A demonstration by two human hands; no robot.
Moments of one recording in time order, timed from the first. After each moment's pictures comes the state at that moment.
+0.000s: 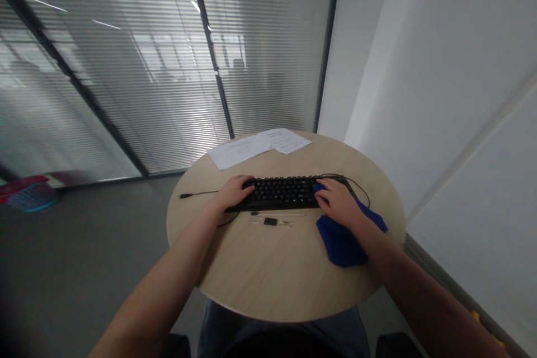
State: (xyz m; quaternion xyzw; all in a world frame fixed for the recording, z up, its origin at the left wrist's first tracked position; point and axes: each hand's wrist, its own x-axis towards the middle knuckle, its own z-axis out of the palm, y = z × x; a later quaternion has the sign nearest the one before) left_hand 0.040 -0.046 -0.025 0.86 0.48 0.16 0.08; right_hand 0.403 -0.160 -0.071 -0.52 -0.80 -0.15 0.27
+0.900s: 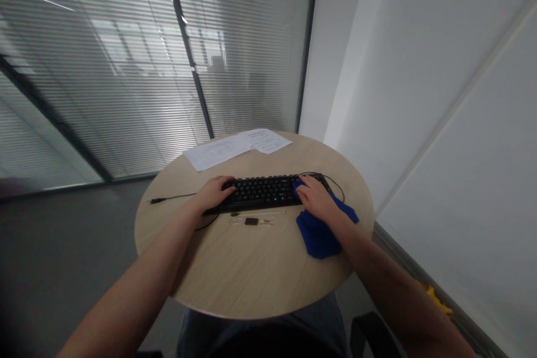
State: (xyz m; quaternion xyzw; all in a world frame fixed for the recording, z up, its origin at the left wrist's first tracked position) left_hand 0.039 -0.038 -0.027 0.86 0.48 0.17 0.08; right_hand 0.400 -0.158 -0.072 -0.55 -0.78 -0.14 0.25
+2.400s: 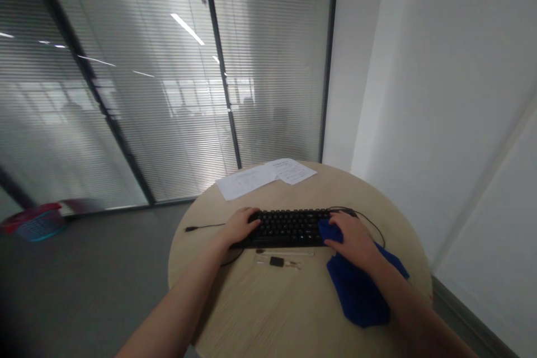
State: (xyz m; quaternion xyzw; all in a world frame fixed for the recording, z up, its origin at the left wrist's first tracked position) left_hand 0.033 -0.052 -0.026 0.84 0.51 0.18 0.09; right_hand 0.405 -0.159 -0.078 -0.58 -0.75 -0.09 0.29
